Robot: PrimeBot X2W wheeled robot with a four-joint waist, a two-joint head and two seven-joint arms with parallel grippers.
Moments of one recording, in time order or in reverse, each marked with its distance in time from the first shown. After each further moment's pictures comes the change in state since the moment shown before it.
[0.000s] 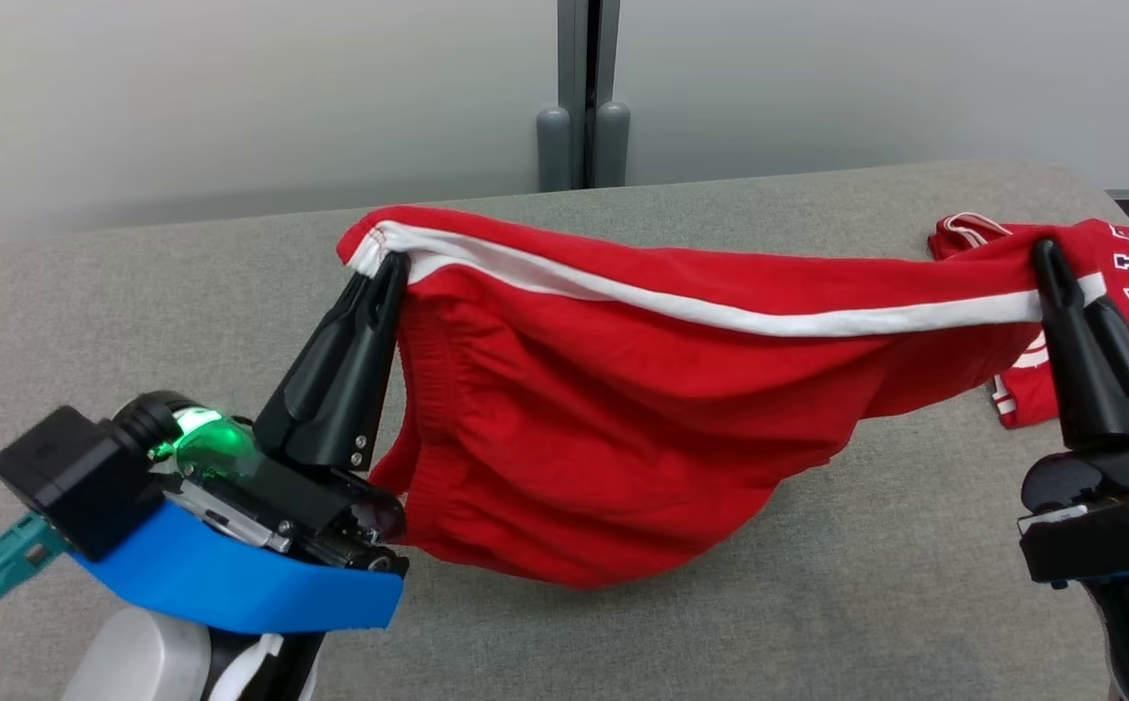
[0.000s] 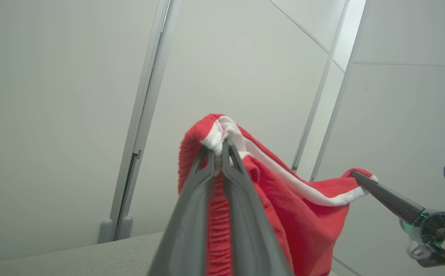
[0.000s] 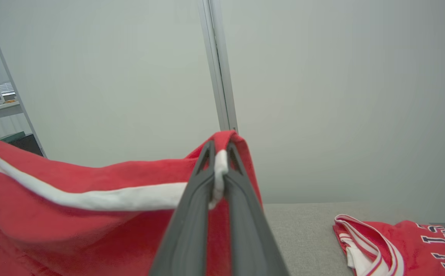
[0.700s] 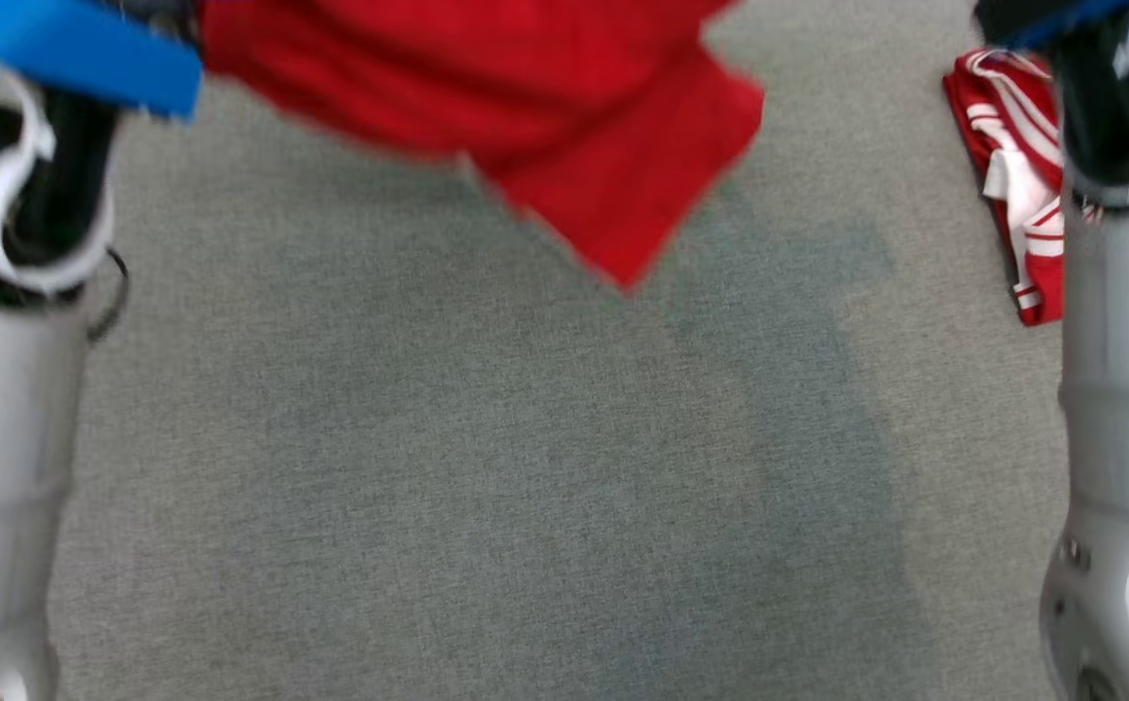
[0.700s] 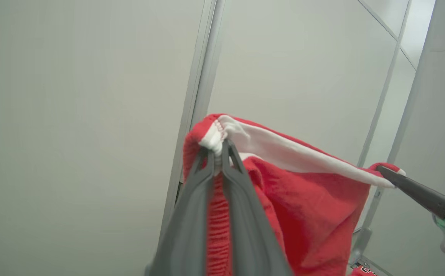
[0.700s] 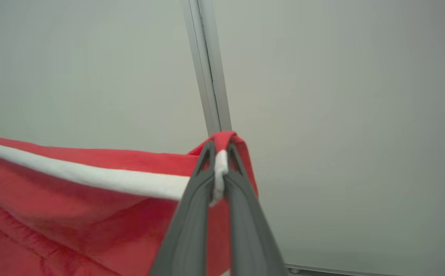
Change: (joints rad) left arm -0.721 0.053 0.086 0.437 -0.049 -0.023 0.109; right arm -0.891 -0.025 0.091 0.702 0.016 0.000 -0.071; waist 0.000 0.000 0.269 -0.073
